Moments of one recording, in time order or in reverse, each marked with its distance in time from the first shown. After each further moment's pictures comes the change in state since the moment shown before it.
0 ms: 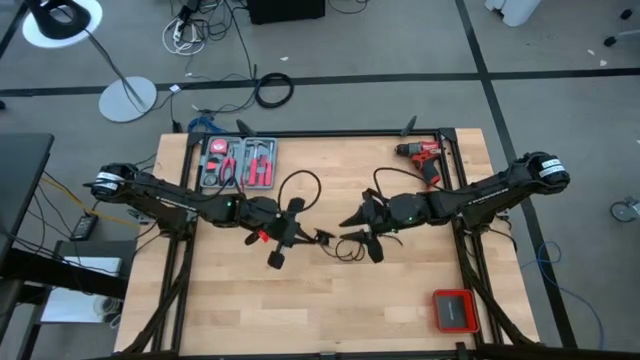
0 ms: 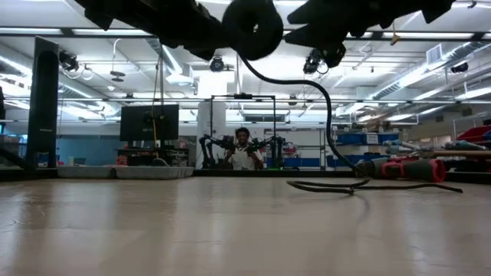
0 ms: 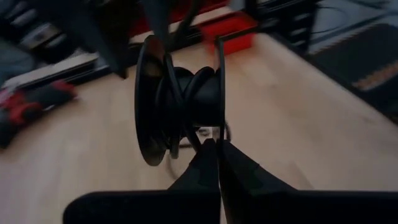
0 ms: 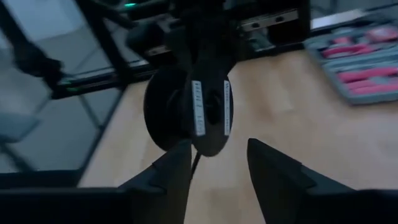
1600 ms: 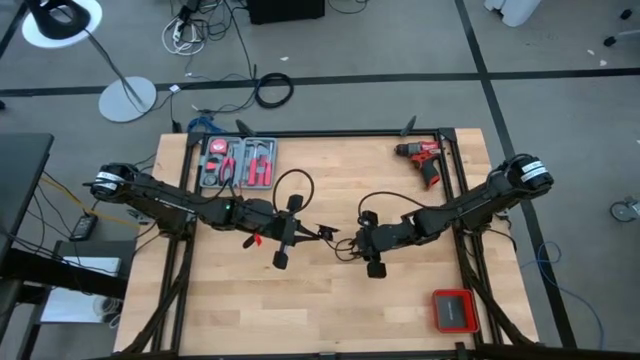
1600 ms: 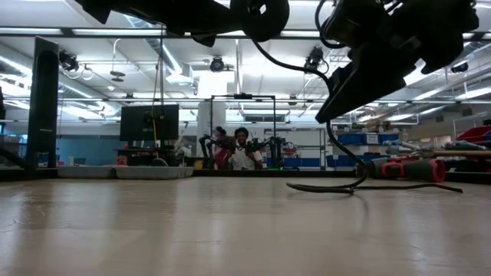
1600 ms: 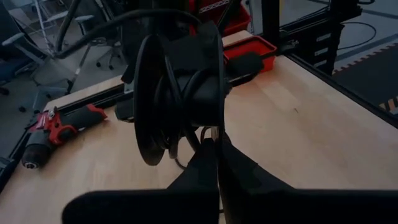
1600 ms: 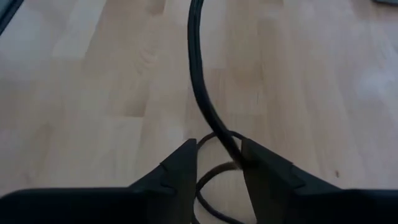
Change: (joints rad) left arm -0.032 0.000 0.001 0.107 -0.097 0.021; right arm 0.118 0.176 0.000 -0.240 0.100 -0.084
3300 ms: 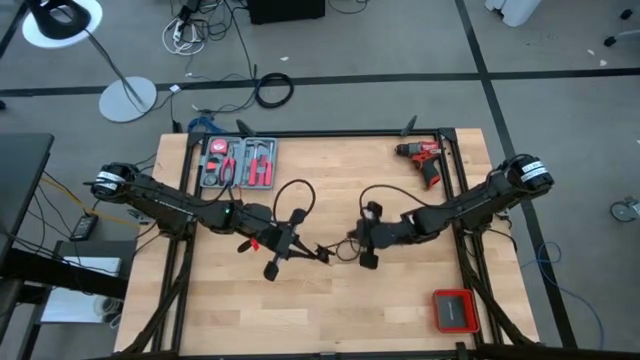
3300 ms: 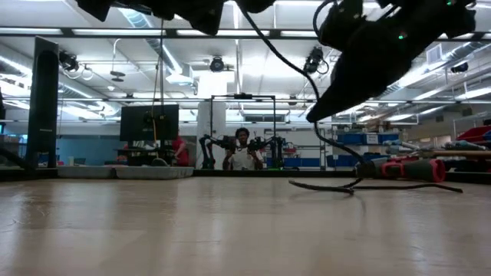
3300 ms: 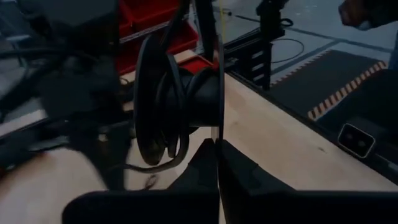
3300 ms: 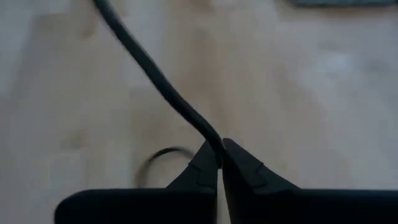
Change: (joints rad) left arm -0.040 0.000 0.000 0.011 0.192 0.007; right arm -0.029 0.002 0.000 0.001 0.215 0.085
